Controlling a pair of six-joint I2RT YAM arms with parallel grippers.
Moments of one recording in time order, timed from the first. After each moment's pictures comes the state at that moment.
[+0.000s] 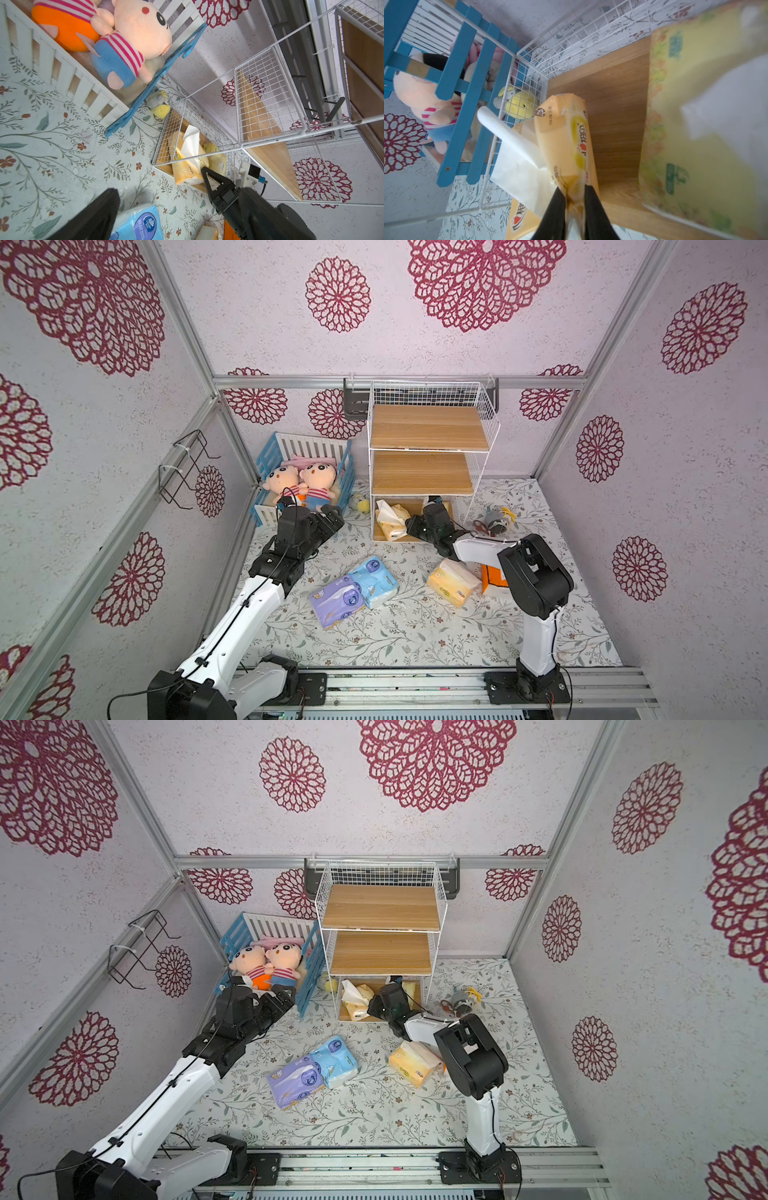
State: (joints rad) left arm -0.27 1.11 0.91 -0.25 -0.03 -0.92; right arm 0.51 1.94 1.16 0.22 -0.02 0.76
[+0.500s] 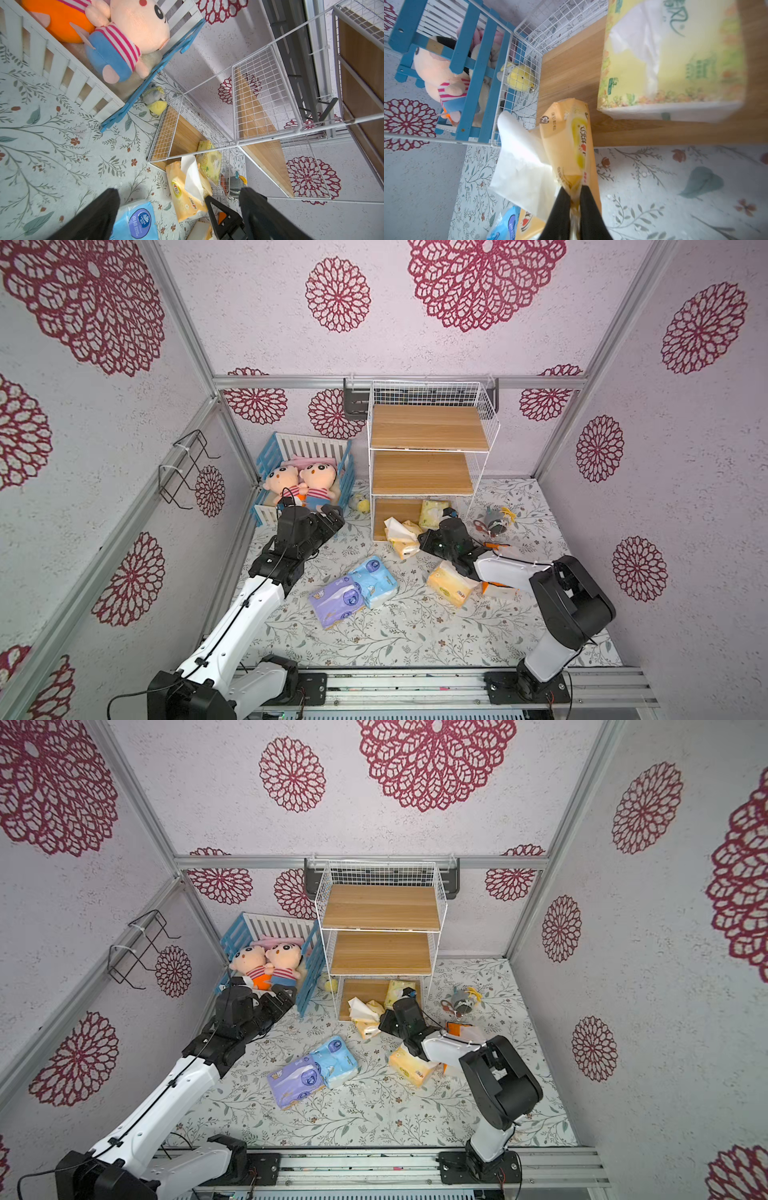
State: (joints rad) left arm -0.27 1.11 0.91 -0.25 -0.01 -0.95; right arm 0.51 1.66 0.88 0.19 -0.05 0.80
